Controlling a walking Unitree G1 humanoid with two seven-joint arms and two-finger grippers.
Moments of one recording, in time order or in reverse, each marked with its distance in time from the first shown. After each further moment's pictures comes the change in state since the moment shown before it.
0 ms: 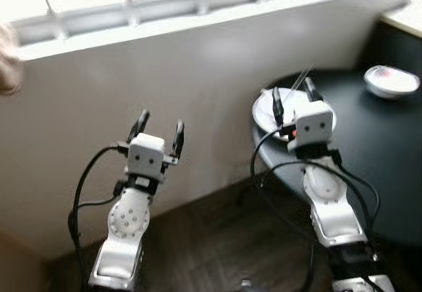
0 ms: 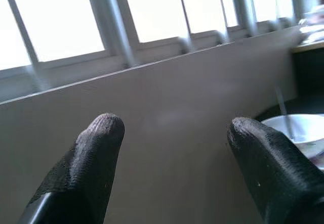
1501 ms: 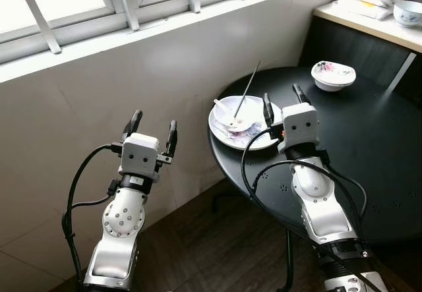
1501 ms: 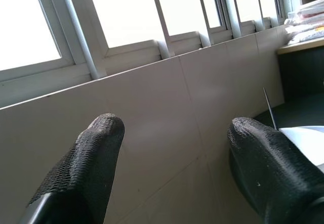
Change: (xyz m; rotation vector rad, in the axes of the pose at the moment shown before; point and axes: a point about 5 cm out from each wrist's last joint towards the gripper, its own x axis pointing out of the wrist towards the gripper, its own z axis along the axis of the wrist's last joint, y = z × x) left arm -0.001 0.006 -0.002 0.005 0.012 0.025; right arm 0.001 0.004 -0.012 -0.008 0.085 0.006
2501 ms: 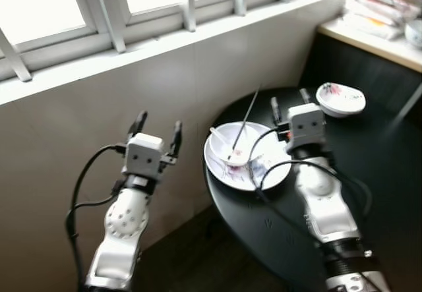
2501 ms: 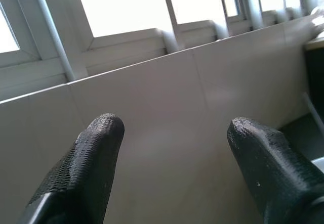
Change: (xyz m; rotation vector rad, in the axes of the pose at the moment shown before) left arm -0.001 0.004 -0.001 0.009 0.007 0.012; right arm 0.004 0.009 -0.002 0.023 0.034 0.031
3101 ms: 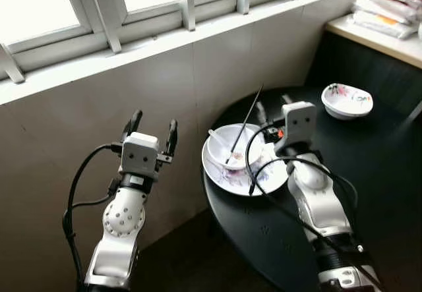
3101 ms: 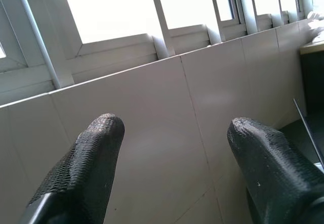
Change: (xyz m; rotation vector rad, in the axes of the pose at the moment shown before) left arm 0.001 -0.005 0.001 -0.012 -0.006 -0.012; right arm 0.005 0.005 -0.021 0.325 0.209 0.113
